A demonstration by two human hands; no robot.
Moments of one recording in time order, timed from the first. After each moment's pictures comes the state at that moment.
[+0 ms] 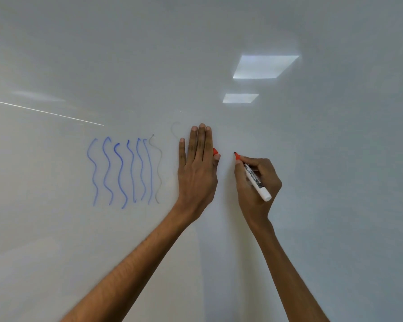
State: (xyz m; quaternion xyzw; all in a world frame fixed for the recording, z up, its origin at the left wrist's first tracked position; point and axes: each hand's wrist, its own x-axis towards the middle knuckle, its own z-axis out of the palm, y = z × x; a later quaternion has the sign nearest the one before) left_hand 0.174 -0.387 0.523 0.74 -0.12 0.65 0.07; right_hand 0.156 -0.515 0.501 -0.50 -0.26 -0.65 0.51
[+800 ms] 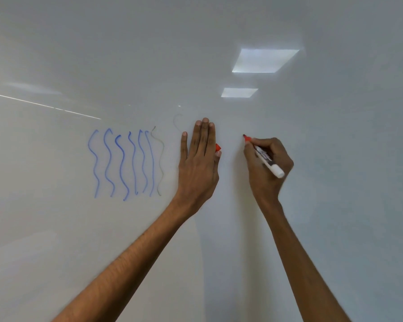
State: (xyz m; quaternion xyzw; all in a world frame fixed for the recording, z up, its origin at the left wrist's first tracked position) left_hand 0.167 -0.381 0.519 0.76 -0.15 0.62 0.06; right_hand 0.153 -0.528 0.526 -0.48 -0.25 -0.63 0.56
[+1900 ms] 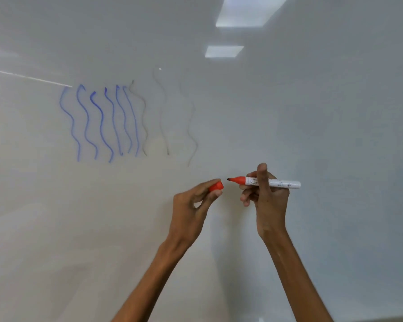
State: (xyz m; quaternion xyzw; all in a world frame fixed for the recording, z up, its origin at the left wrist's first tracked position) left_hand 0.068 -0.394 0.381 0.71 -0.25 0.34 0.56; right_hand 0.071 -0.547 0.401 -0.49 -0.14 -0.30 0.80
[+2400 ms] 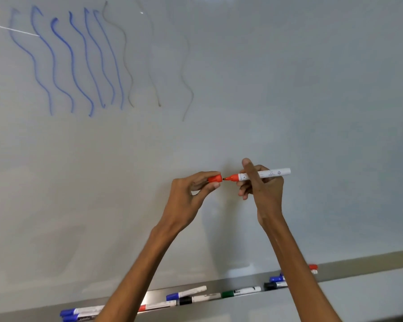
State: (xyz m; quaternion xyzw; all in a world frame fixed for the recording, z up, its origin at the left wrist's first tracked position) left_hand 0.074 -0.378 0.321 0.77 -0.27 0.22 0.54; right_hand 0.073 -0.550 0.329 -0.59 -0.03 -0.26 0.76
